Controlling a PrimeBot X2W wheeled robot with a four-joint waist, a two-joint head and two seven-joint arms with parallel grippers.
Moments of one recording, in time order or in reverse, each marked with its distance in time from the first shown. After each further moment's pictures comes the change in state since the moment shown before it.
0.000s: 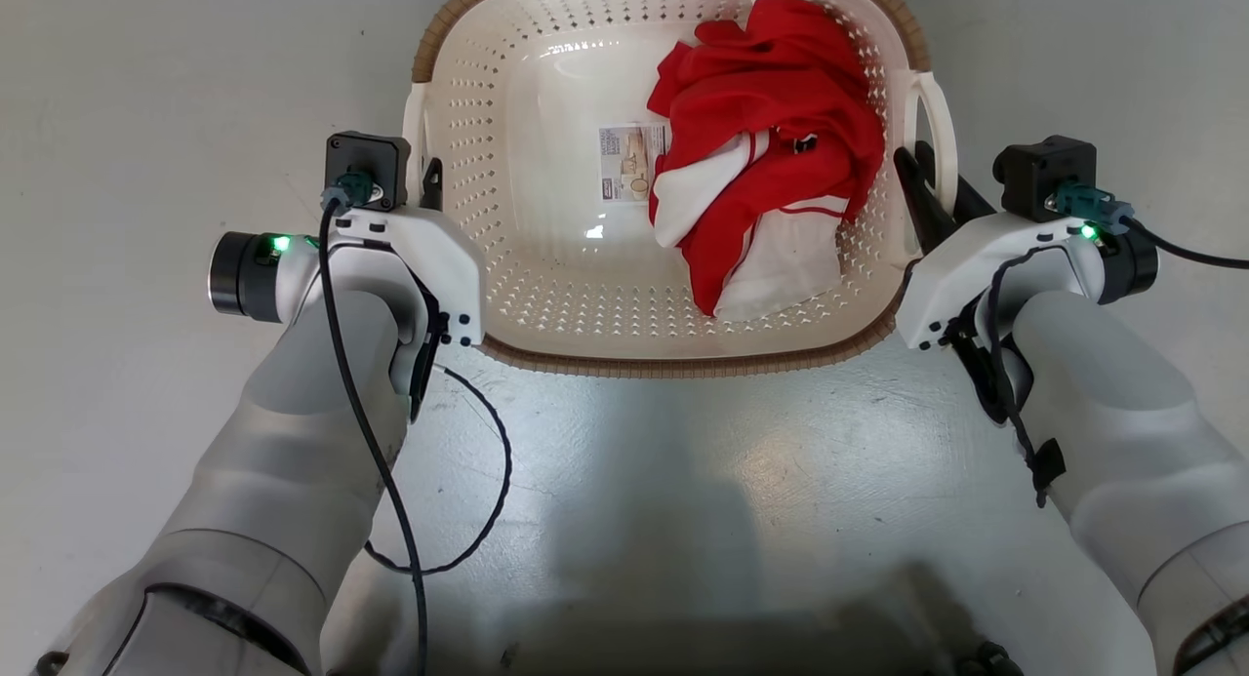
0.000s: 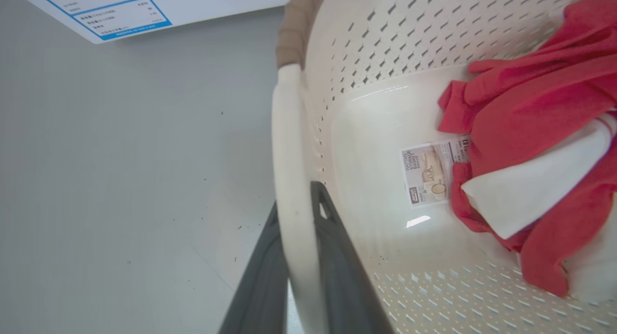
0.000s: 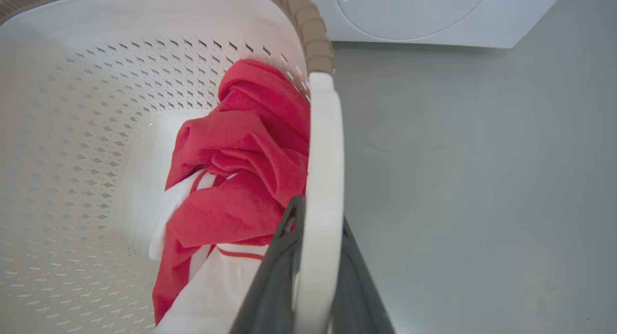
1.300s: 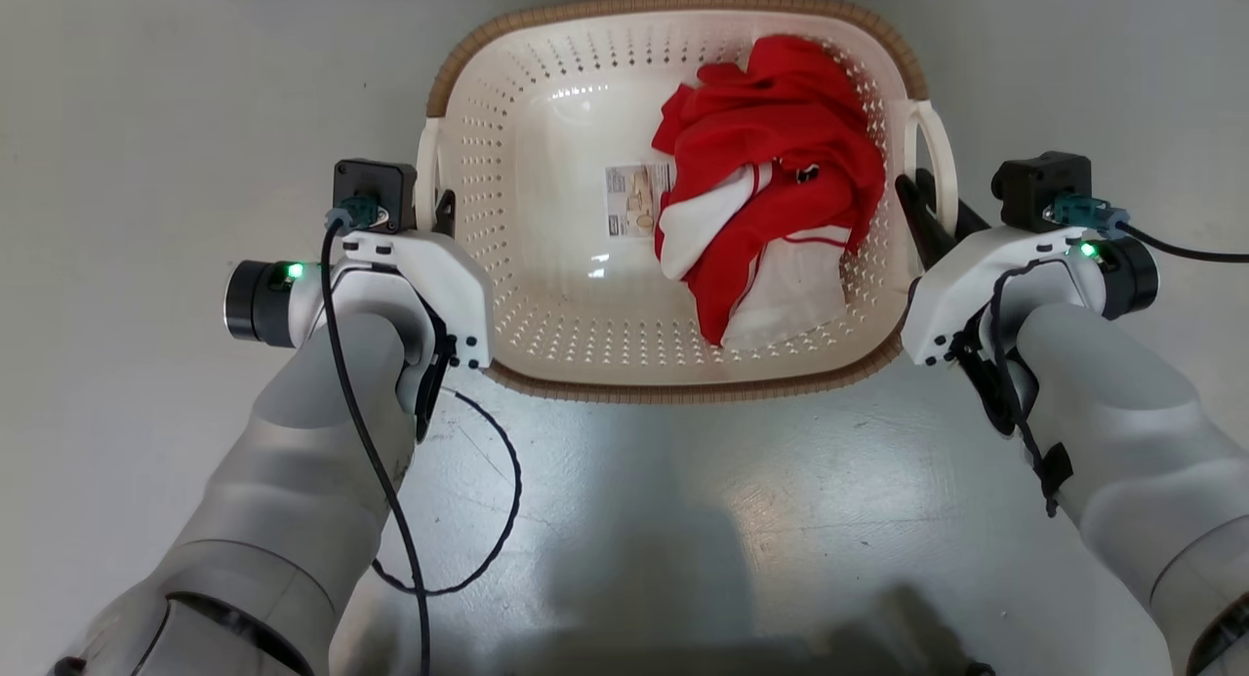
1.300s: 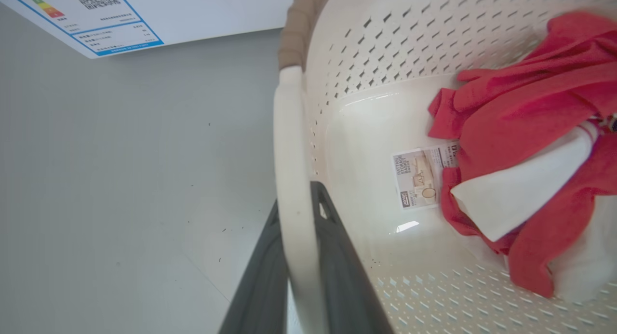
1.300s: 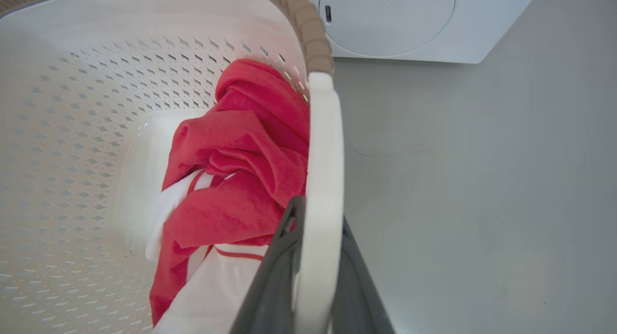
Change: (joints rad) left arm 0.016 -0.015 -0.047 0.042 -0.081 -0.039 0.001; right arm -0.030 -0.021 0.242 0.059 0.236 0.000 0.001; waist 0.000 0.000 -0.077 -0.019
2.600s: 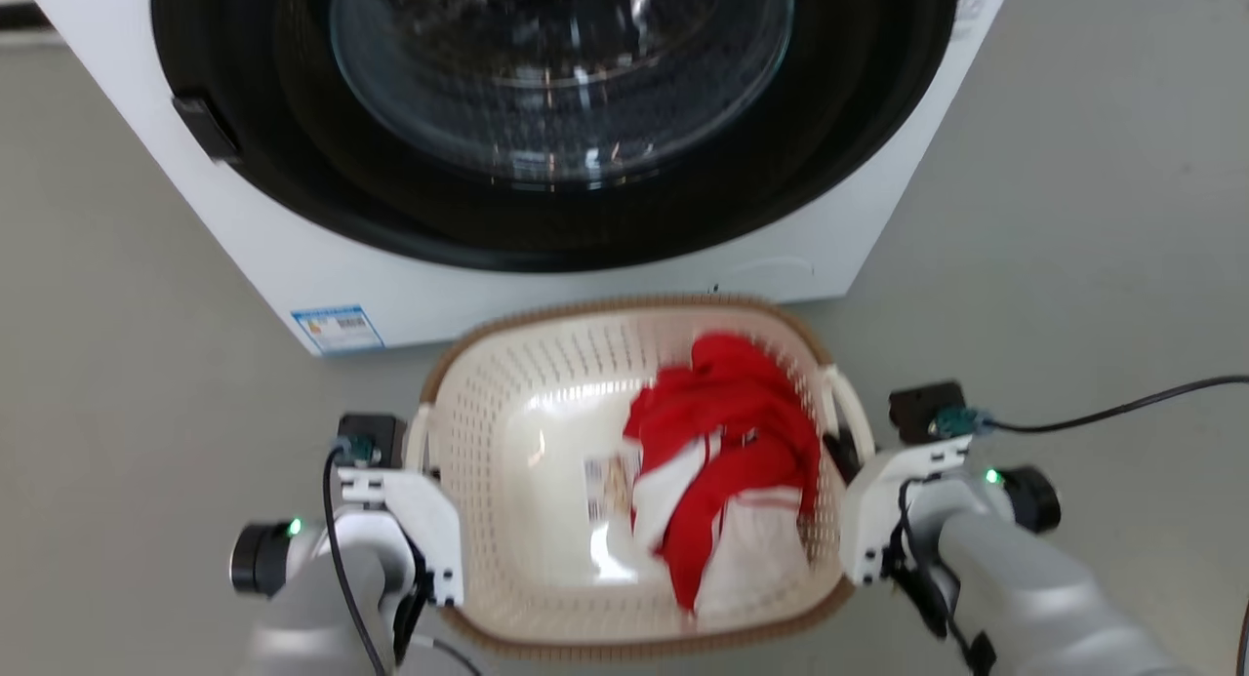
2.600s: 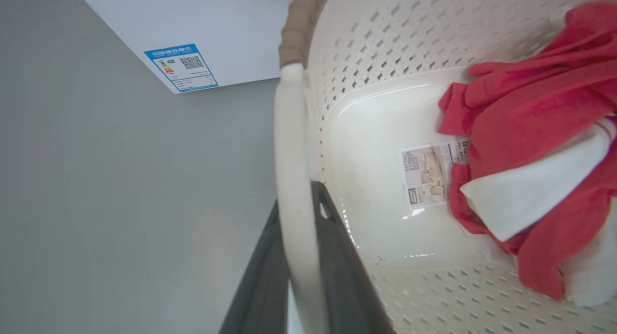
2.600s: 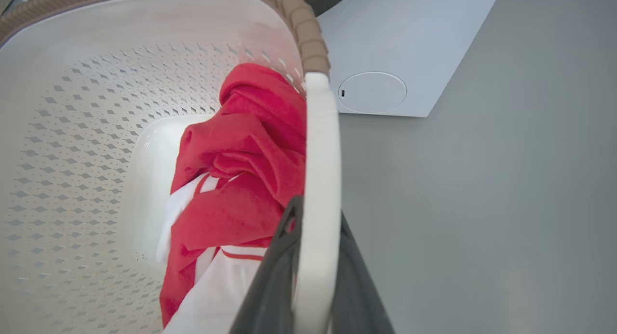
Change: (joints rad) left arm 0.342 0.021 0.005 0.042 -0.039 -0.065 0.104; right arm 0.274 0.116 0.125 0.062 0.099 -0.002 0.110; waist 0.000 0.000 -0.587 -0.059
